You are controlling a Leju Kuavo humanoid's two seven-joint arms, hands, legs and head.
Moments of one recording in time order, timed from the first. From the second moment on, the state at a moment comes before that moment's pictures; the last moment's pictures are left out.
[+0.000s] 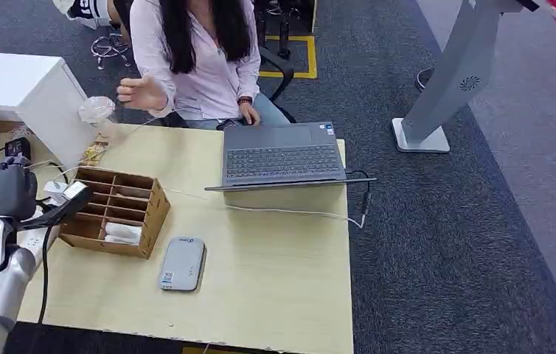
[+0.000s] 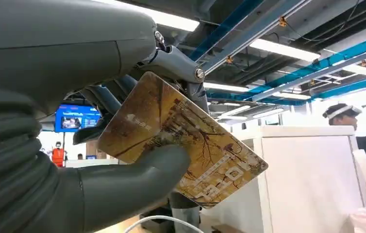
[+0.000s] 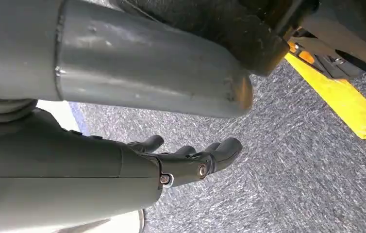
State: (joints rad) left arm -0.68 0.22 -0.01 -0.69 -1.48 0.58 -0.03; right arm -0.05 0.17 -0.78 -0.19 1.52 -0.09 -0.04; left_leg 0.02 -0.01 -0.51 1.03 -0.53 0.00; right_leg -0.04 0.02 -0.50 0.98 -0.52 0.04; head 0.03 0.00
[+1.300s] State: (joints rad) left arm -0.23 0.00 -0.43 -1.25 -1.43 0.19 0.07; right arm -0.05 0.18 -0.82 -0.19 1.48 -0.13 -0.04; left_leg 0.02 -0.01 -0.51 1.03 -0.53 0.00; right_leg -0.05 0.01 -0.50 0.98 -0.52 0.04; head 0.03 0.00
